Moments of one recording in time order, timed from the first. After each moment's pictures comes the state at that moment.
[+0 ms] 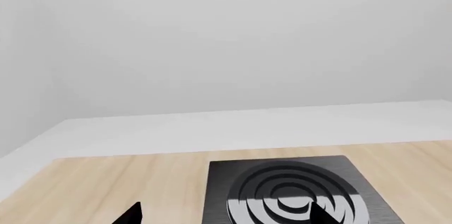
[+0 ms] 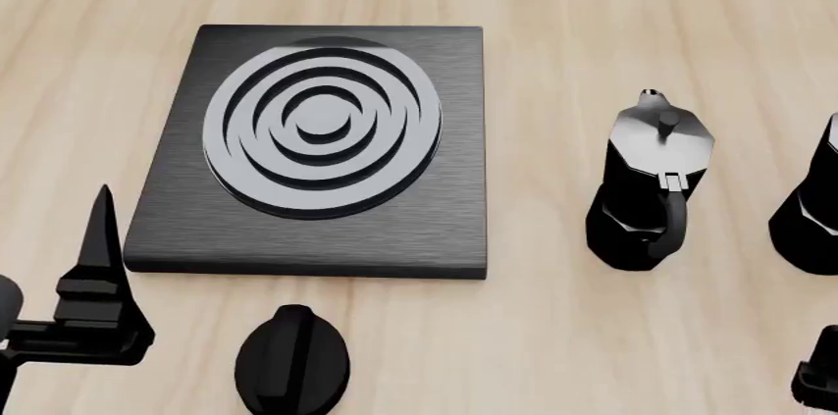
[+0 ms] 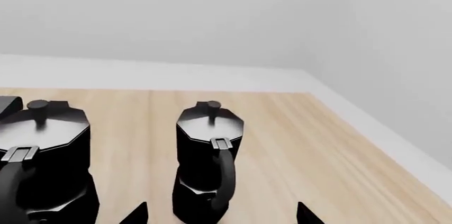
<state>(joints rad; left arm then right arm) -0.33 -0.44 0.19 0.83 -0.56 -0.76 -0.58 0.08 0.68 0.28 -0.27 0.58 0.40 0.20</state>
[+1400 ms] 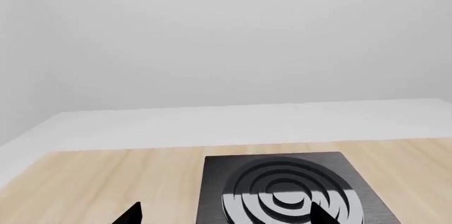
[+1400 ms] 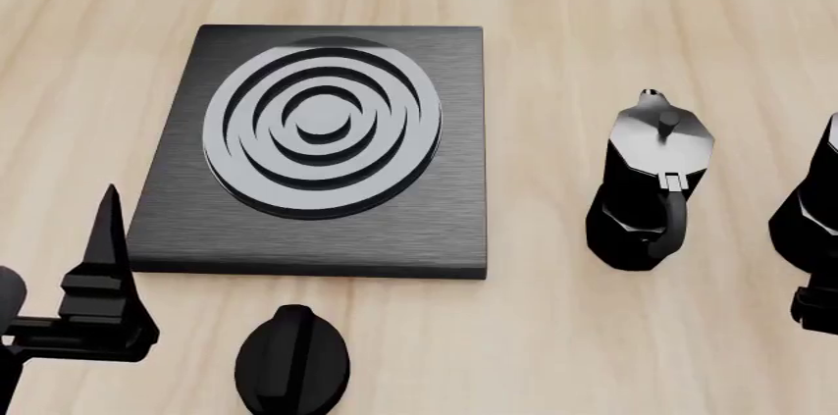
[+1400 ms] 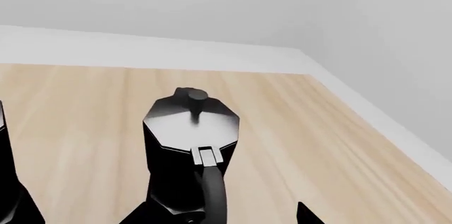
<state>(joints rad) -0.35 -0.45 0.19 0.81 -0.60 -0.76 -0.59 0.48 0.66 0.06 0.20 0.46 0.36 0.10</state>
